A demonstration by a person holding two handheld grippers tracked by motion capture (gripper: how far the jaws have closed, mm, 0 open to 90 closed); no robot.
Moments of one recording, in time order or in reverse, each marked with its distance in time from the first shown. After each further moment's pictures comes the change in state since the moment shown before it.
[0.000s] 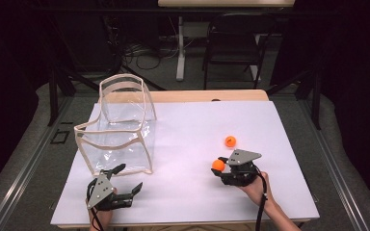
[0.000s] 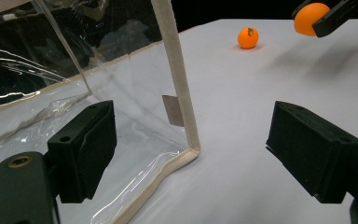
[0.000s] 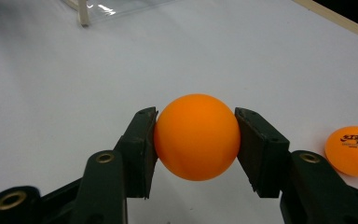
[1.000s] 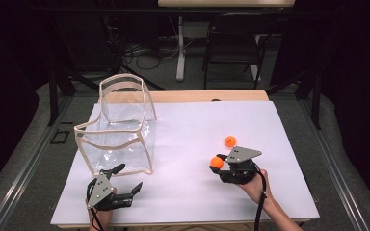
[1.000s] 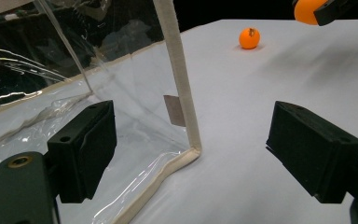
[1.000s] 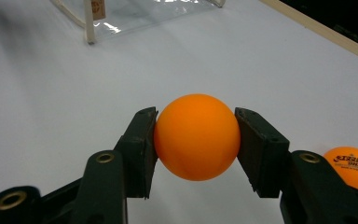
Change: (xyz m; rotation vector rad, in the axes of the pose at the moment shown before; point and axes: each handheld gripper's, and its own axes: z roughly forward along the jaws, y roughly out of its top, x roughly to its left) left arm 0.000 0.000 0.000 -0.001 0.003 -0.002; right arm 0.001 0.014 -0.004 -0.029 0.004 -0.010
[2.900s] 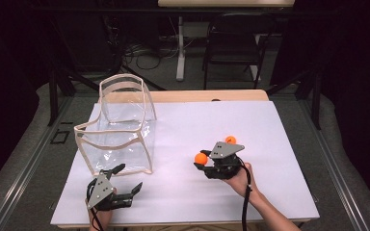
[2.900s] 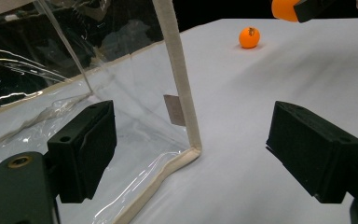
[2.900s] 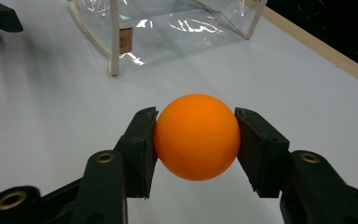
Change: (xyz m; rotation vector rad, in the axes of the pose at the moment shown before) left arm 0.000 0.000 0.000 0.002 0.000 0.006; right arm 0.014 0.033 0.027 -0.036 0.065 -0.061
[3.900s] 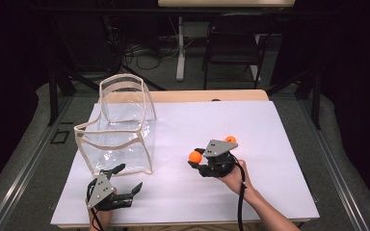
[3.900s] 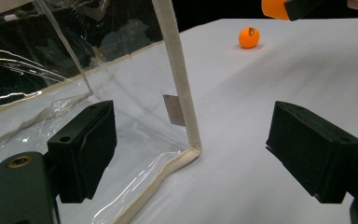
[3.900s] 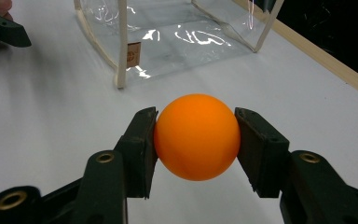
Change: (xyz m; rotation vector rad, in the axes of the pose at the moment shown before) left arm 0.000 0.000 0.000 -0.001 0.000 0.000; right arm 0.004 0.013 0.010 -0.014 0.021 -0.026
